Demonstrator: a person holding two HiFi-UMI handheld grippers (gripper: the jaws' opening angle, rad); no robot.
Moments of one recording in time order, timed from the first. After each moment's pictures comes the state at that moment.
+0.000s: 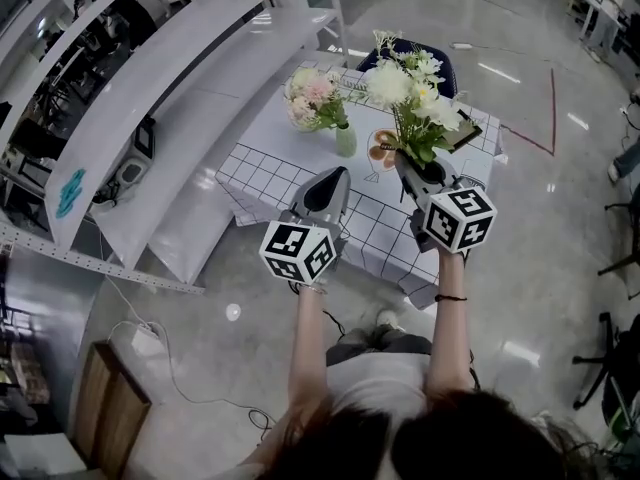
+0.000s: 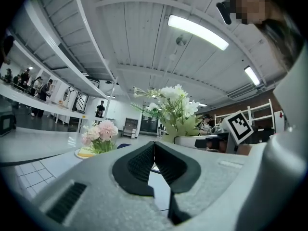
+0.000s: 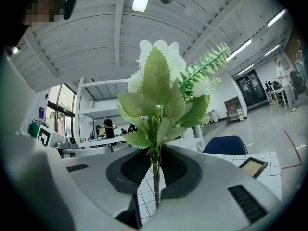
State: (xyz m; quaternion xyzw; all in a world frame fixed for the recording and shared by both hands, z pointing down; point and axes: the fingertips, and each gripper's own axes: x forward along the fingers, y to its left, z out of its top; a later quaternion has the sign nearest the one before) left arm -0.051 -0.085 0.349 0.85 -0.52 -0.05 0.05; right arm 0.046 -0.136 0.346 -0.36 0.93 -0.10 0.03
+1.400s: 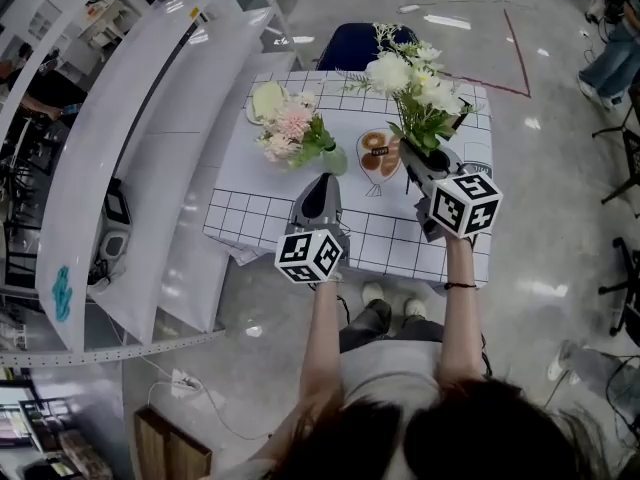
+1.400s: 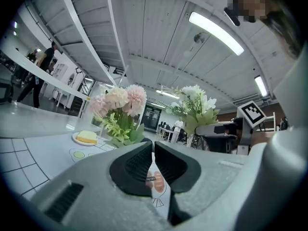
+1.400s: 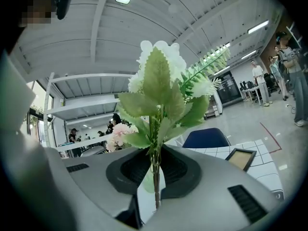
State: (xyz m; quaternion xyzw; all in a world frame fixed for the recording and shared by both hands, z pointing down) left arm -0.104 -0.206 0.440 0.85 -0.51 -0.07 0.12; right arm 0.049 -0.232 0.393 -0.48 0.87 -0.15 0.03
